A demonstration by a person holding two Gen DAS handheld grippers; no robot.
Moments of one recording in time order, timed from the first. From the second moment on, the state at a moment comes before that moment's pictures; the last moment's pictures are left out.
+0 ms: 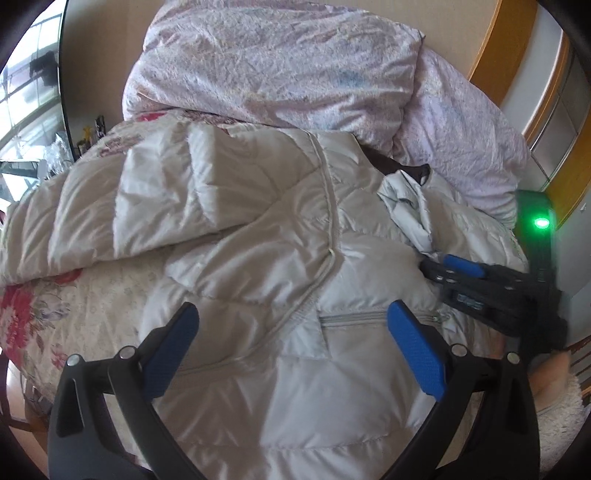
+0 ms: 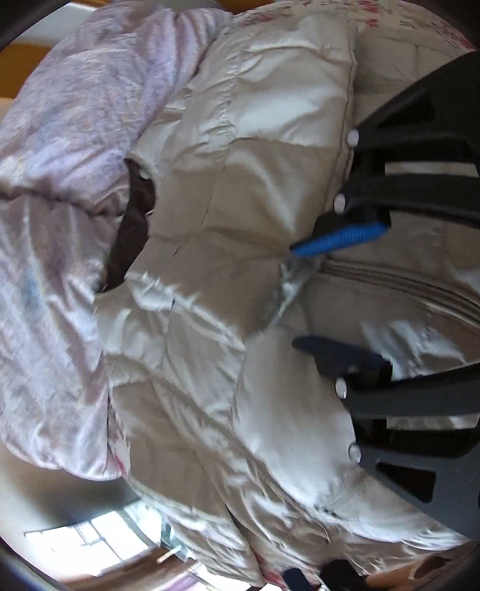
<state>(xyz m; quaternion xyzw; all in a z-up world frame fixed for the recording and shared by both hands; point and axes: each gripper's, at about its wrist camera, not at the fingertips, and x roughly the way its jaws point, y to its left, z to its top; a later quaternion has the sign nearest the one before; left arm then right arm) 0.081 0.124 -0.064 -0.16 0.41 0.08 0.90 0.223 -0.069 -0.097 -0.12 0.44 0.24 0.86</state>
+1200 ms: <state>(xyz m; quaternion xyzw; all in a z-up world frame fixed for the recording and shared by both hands) 0.043 0.291 -0.090 -0.36 0.42 0.20 0.81 0.279 -0.068 -0.127 -0.07 0.42 0.13 0.90</state>
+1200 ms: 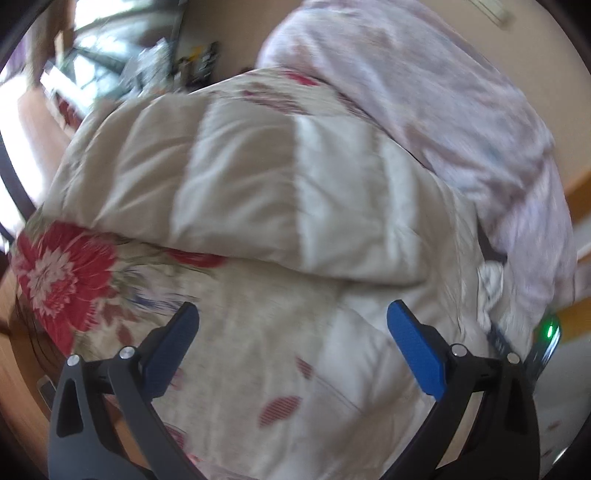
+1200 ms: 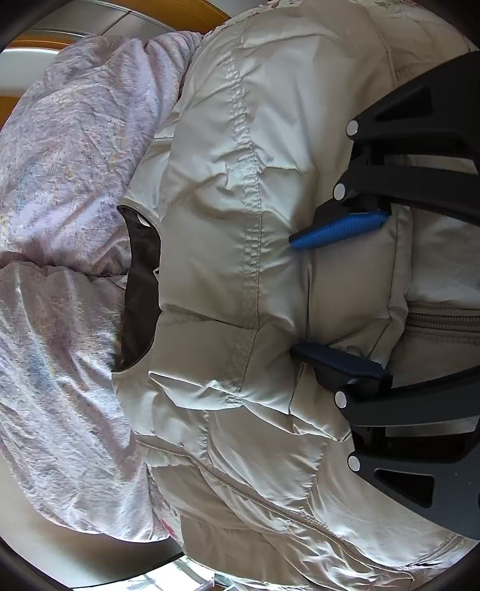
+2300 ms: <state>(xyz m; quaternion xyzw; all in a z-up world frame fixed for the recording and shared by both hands) -0.007 0.401 -0.079 -0.49 0.29 0.28 0.77 0.278 -0.070 -0.128 -0.05 0.41 0.13 0.90</state>
